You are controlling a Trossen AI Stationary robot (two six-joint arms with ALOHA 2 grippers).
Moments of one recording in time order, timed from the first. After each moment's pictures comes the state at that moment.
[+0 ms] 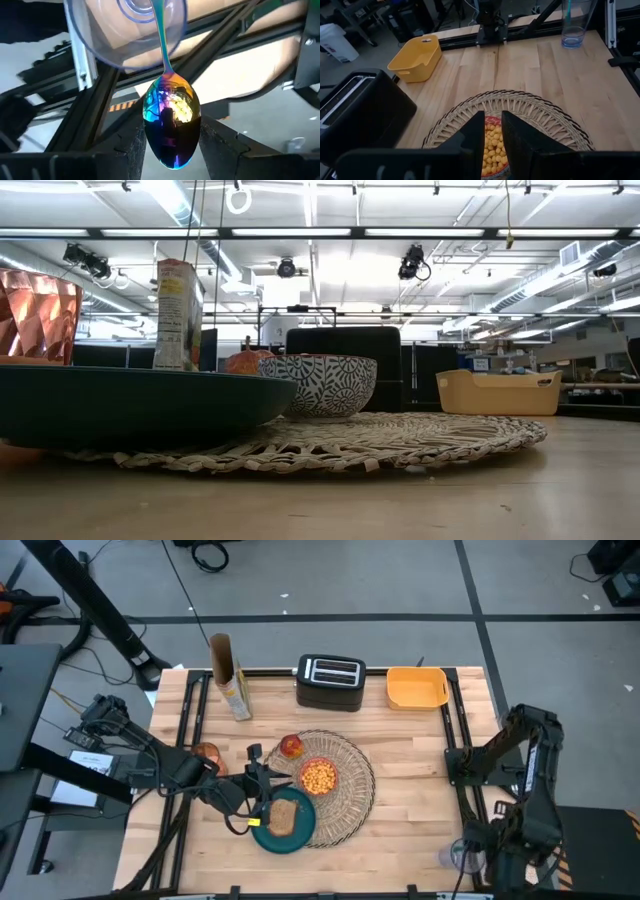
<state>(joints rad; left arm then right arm) -0.56 1.28 1.05 -0.33 -0.75 -0.17 1.20 1.53 1.49 -1.50 -0.37 1.58</state>
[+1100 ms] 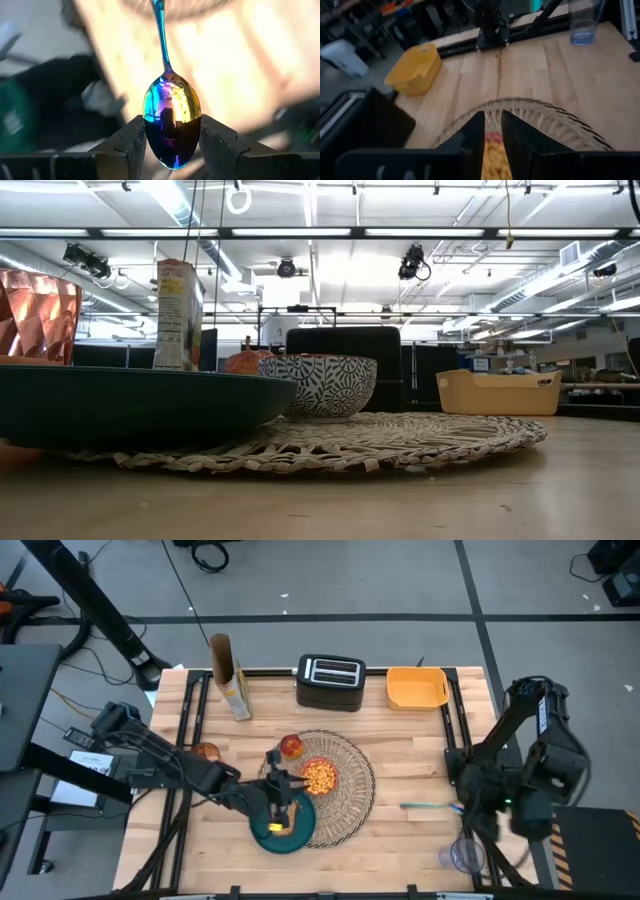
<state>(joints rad) -0.50 1.44 1.05 -0.11 -0.73 -0.03 1.14 1.24 1.49 -1.53 0.31 1.61</state>
